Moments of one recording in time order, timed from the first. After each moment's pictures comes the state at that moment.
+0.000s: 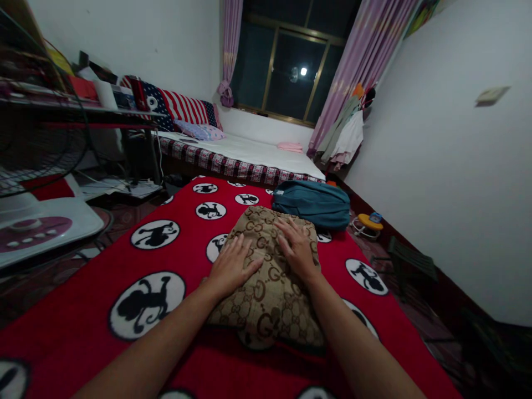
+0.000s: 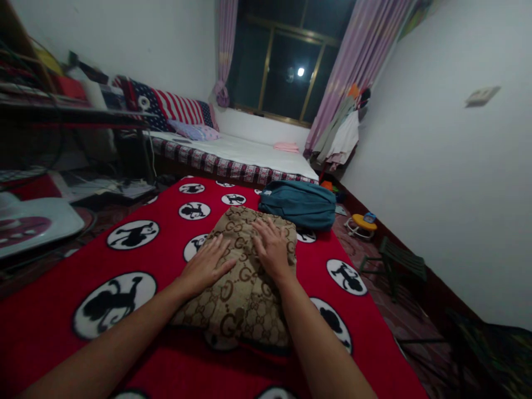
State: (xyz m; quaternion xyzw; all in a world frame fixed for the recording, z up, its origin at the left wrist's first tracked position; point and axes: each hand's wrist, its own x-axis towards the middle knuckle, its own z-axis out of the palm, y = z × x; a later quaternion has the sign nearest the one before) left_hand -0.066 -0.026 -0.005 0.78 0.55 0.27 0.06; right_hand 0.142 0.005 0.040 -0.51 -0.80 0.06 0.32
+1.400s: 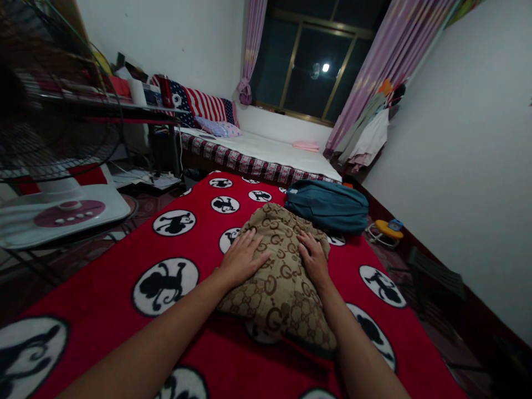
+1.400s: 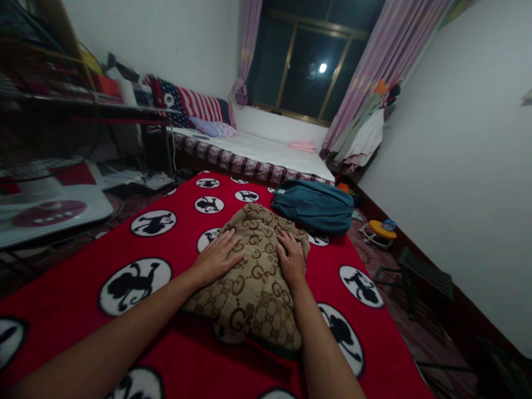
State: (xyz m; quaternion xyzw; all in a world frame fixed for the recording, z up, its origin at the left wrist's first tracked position) left_hand -0.068 -0.032 0.013 0.78 0.58 0.23 0.08; right_hand 0.182 0.022 -0.010 -0.52 -0.74 0.10 0.42
